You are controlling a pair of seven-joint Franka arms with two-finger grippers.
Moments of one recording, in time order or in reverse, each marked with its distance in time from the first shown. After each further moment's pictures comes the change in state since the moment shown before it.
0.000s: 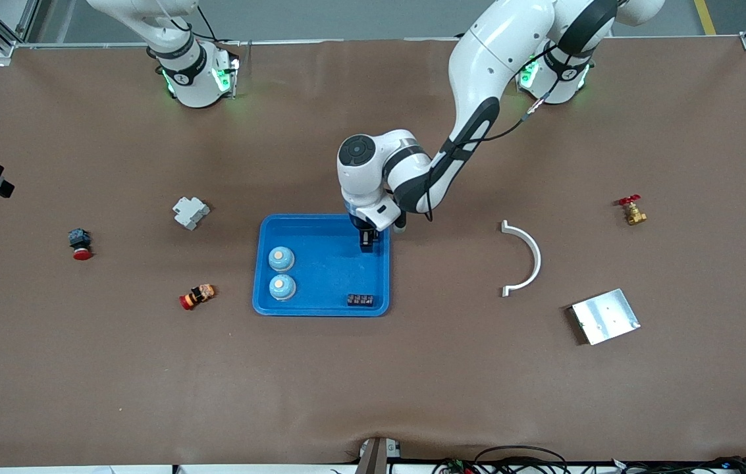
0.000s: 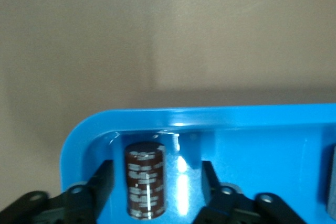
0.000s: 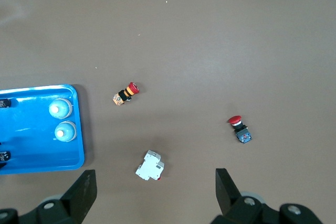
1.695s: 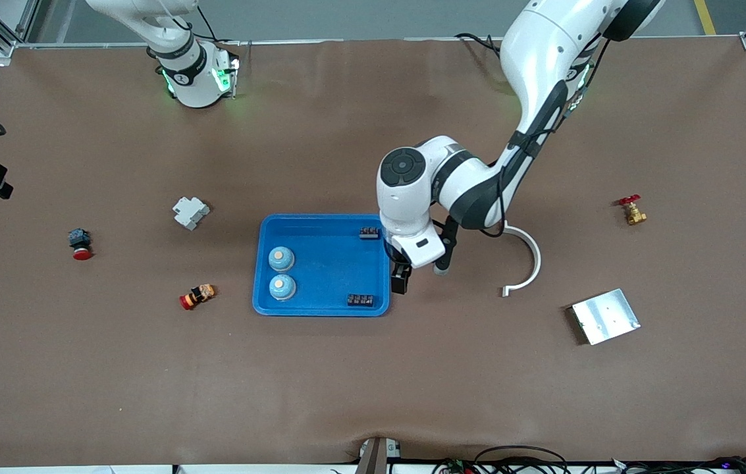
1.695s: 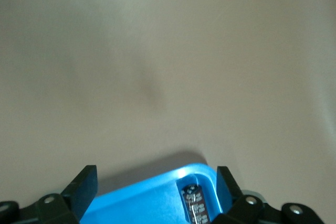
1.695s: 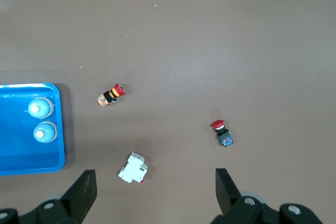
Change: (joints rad) left arm 0.180 -0.141 0.001 0.092 -0.002 -0.181 0.535; right arm 0.044 0.007 -0.002 0.016 -0.092 0.000 0.000
